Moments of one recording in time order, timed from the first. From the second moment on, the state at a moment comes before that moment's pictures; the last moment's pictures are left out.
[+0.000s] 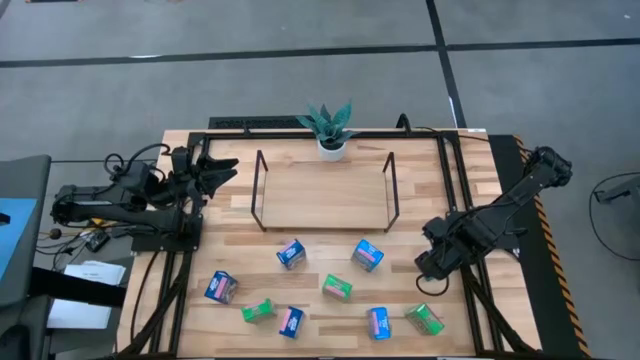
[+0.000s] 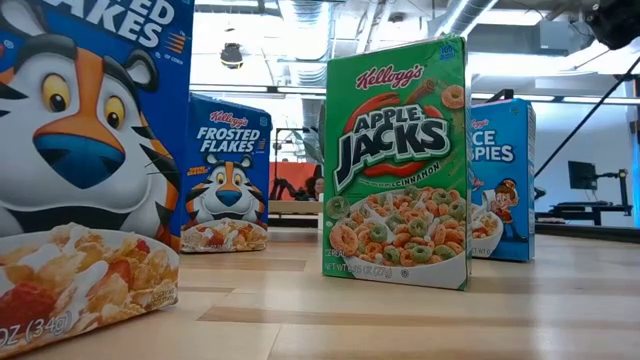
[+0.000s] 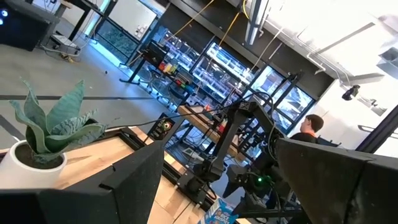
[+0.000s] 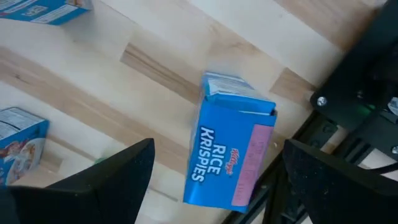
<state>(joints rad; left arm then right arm) -0.03 0.43 0.58 0.12 -0.40 -0.56 0.67 1.20 0.99 -1.31 0.03 1.70</state>
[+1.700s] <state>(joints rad) -0.03 0.43 0.58 0.09 -0.43 -0.59 0.66 1.20 0.88 -1.17 -0.03 1.72</state>
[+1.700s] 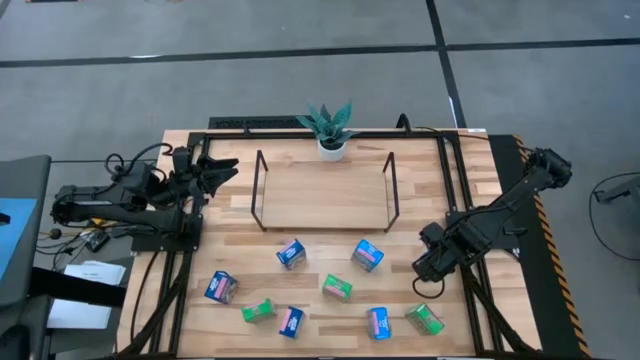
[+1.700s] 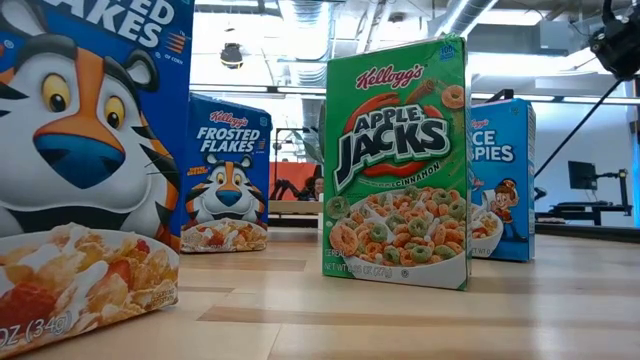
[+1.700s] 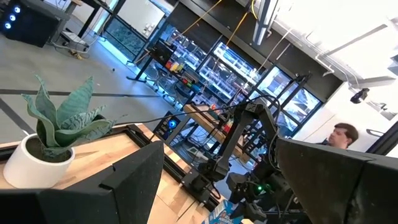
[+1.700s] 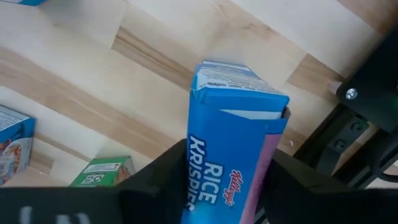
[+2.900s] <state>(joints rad) -0.03 0.43 0.58 0.10 -0.43 -0.60 0.36 1.20 1.56 -1.47 0.28 1.21</state>
